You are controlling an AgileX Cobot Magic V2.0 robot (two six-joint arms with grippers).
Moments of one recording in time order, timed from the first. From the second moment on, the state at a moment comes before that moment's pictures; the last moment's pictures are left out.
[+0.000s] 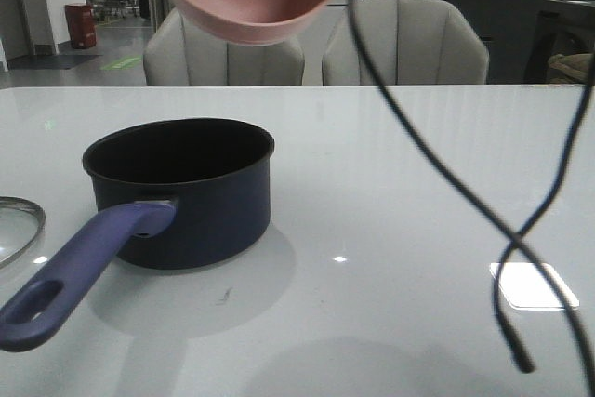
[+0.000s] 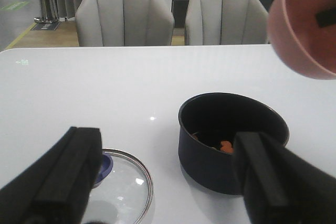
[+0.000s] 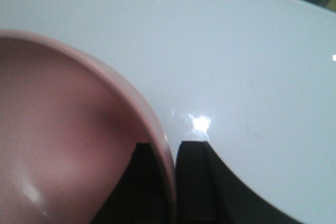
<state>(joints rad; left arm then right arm) -0.21 0.14 -0.28 -0.07 0.34 -0.01 0.52 1.58 -1.34 0.25 0.38 -0.22</state>
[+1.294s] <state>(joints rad) -0.21 0.14 -0.28 -0.07 0.34 -0.01 0.01 1.87 -1.34 0.33 0.85 -0.18</state>
